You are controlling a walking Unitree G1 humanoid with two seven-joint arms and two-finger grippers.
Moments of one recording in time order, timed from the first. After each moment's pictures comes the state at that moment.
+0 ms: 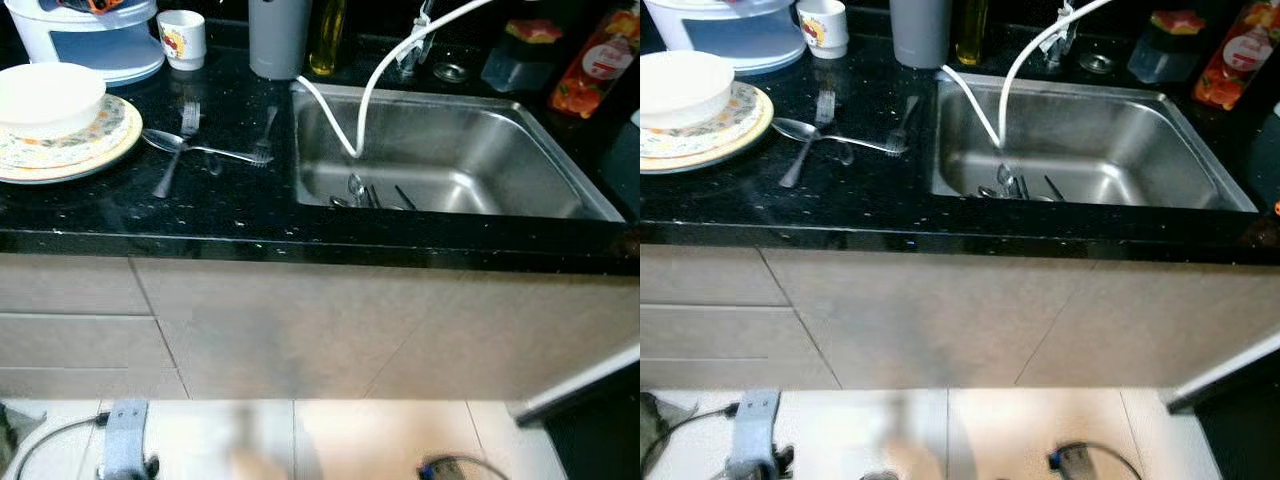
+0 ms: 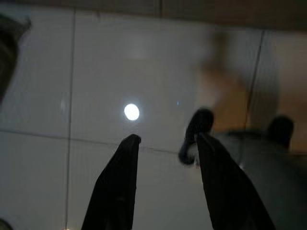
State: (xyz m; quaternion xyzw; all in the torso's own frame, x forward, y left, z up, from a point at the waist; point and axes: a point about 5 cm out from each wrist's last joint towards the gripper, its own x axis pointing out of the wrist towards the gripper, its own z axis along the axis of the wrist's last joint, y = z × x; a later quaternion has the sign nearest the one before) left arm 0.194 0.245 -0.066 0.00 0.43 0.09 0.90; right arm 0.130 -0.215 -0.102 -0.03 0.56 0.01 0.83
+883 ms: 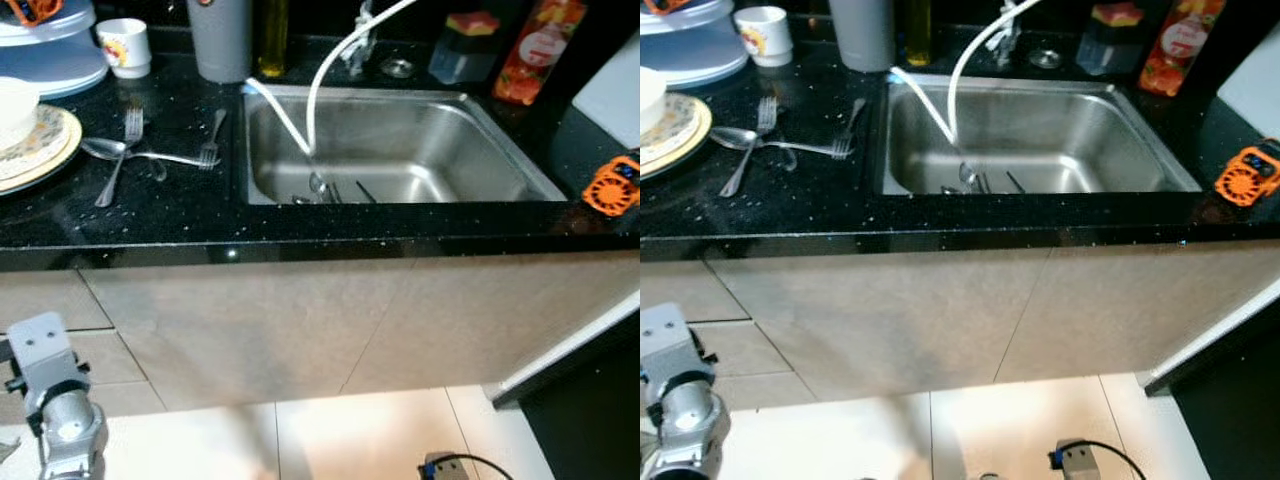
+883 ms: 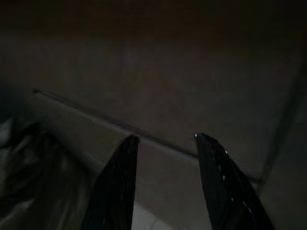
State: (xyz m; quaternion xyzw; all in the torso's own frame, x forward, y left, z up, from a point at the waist) left arm 0.243 0.284 0.052 0.08 0.01 0.36 0.93; right arm 0.133 -0.213 -0.101 -0.04 0.55 0.02 0.83
